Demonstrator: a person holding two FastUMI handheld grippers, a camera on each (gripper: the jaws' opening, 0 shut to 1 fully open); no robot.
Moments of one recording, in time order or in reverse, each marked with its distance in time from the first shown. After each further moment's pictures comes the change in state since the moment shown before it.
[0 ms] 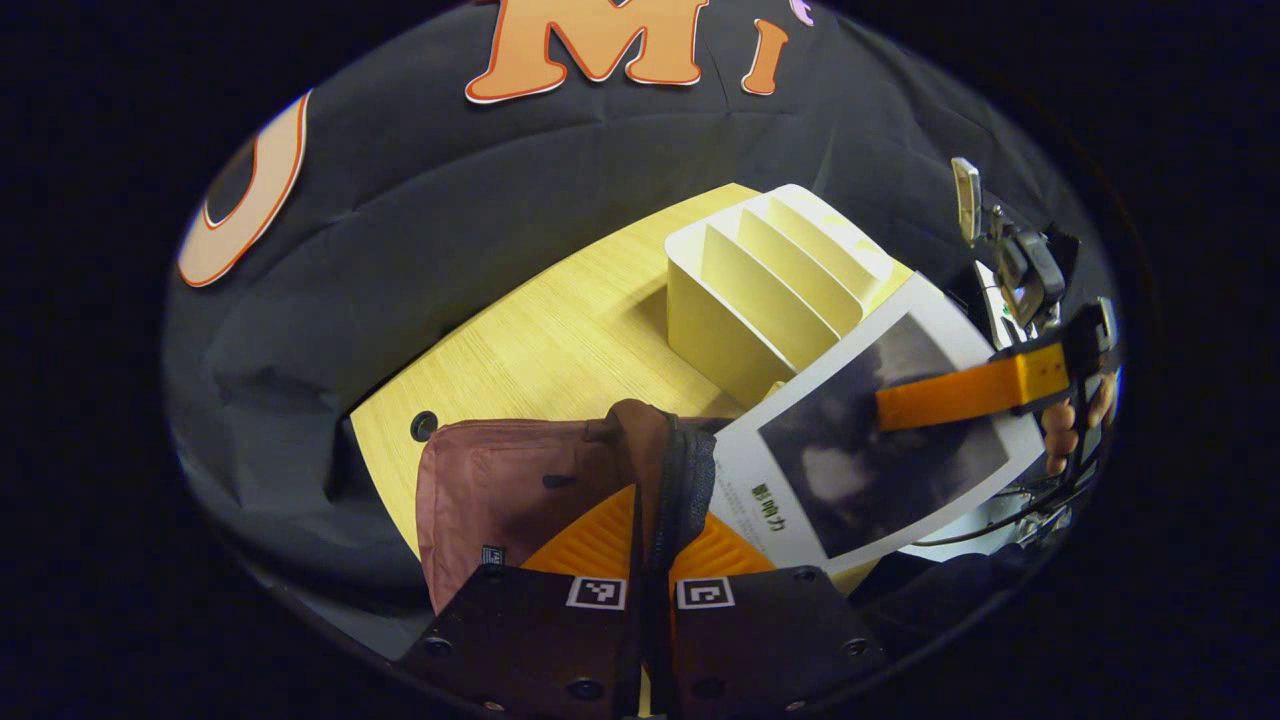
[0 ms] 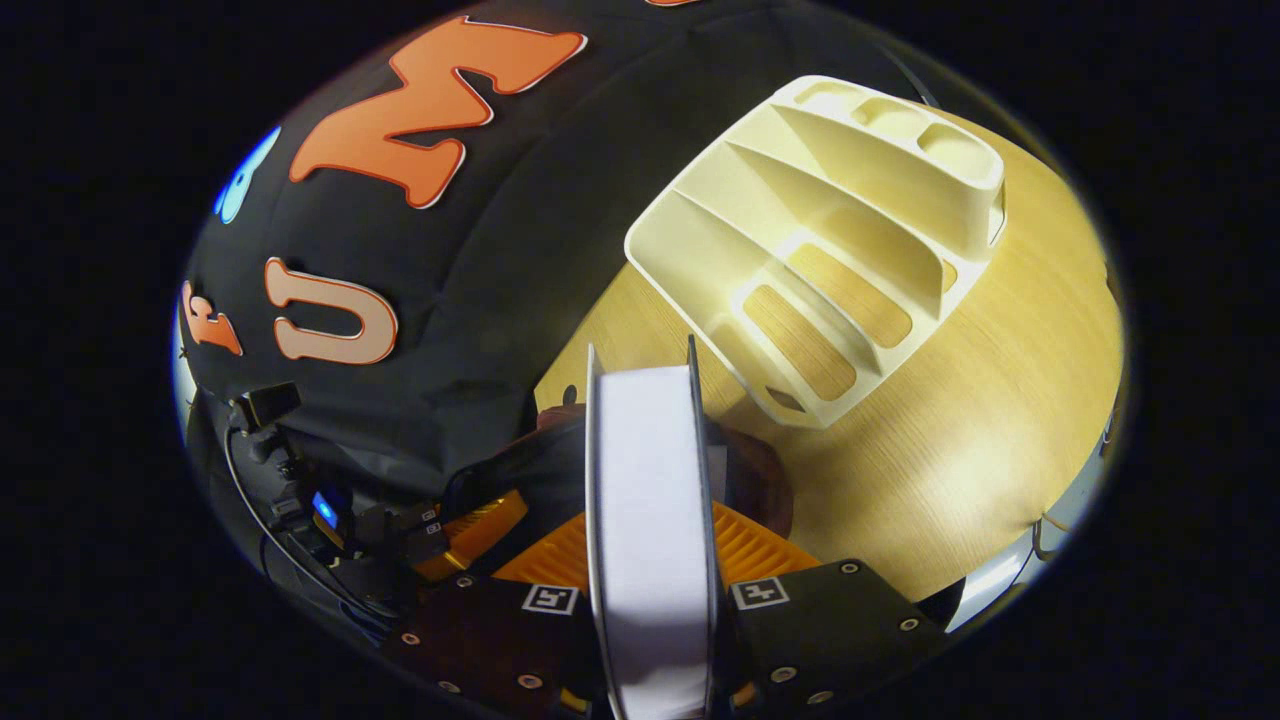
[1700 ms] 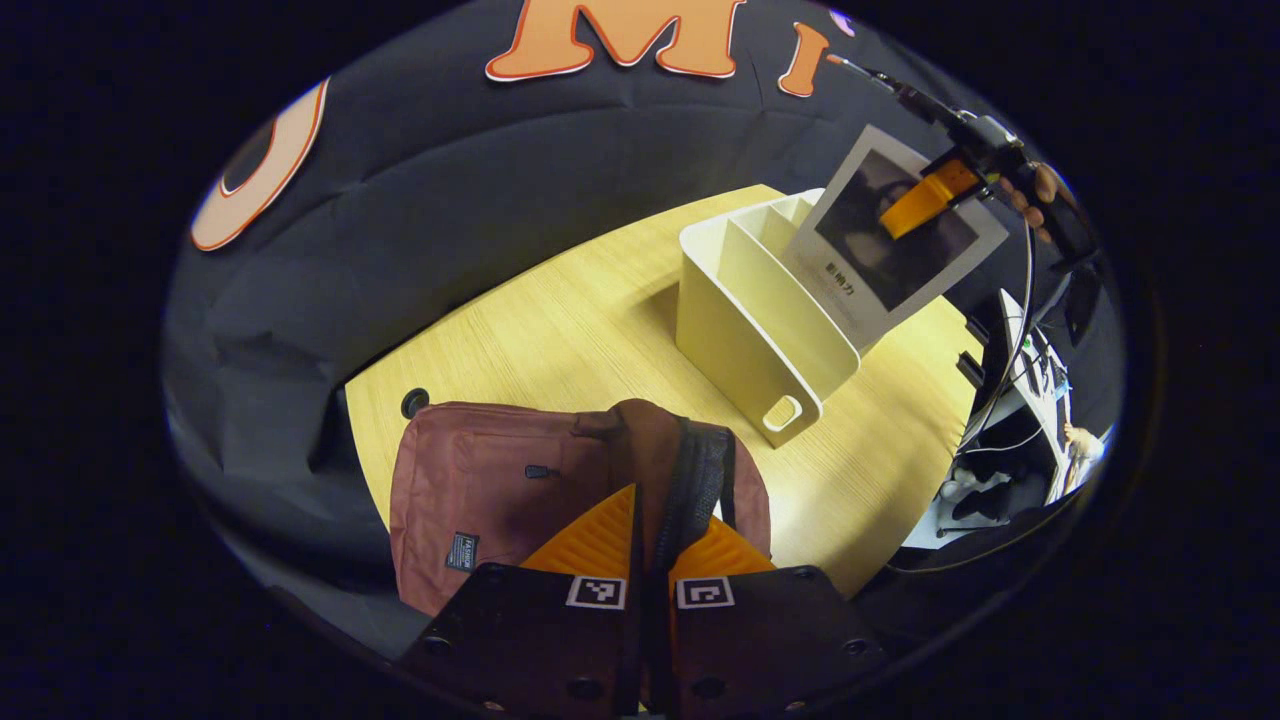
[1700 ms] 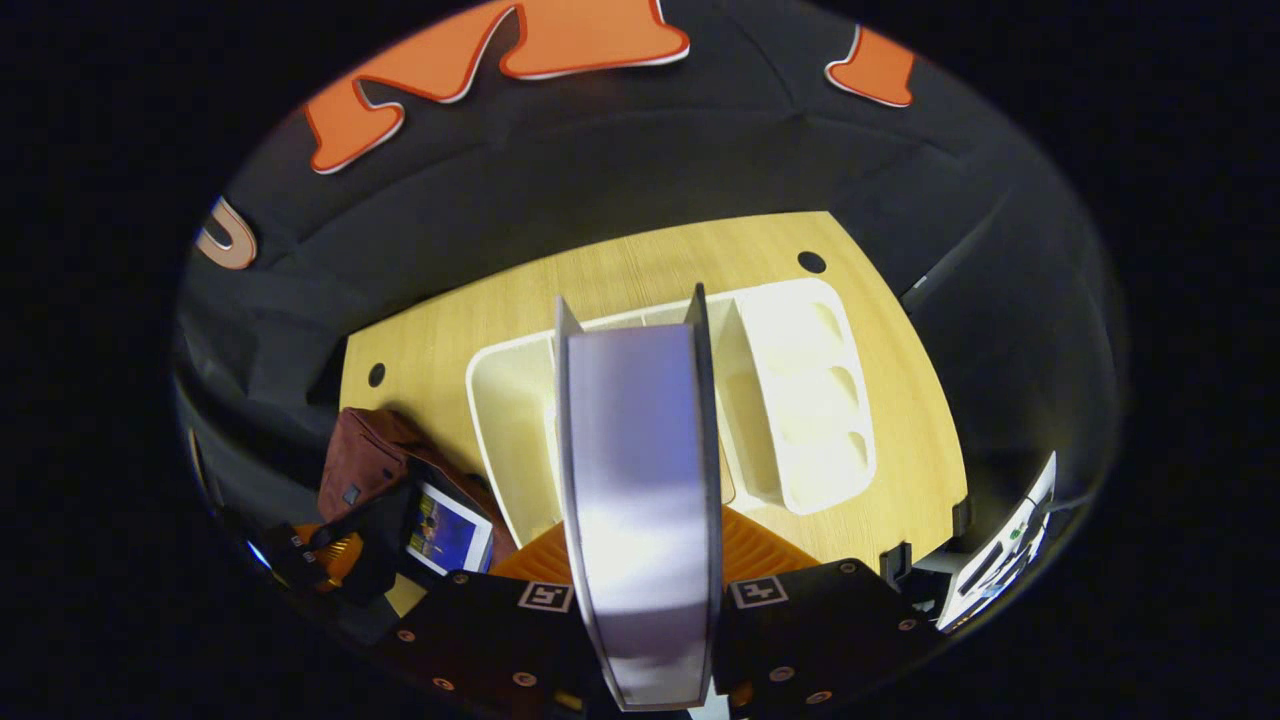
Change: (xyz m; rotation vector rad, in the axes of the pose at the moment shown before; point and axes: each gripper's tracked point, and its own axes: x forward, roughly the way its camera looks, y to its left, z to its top) left arm 0.022 -0.014 0.000 -0.092 0.011 0.028; right arm -0.079 -0.039 0.220 -0.499 0.059 -0.564
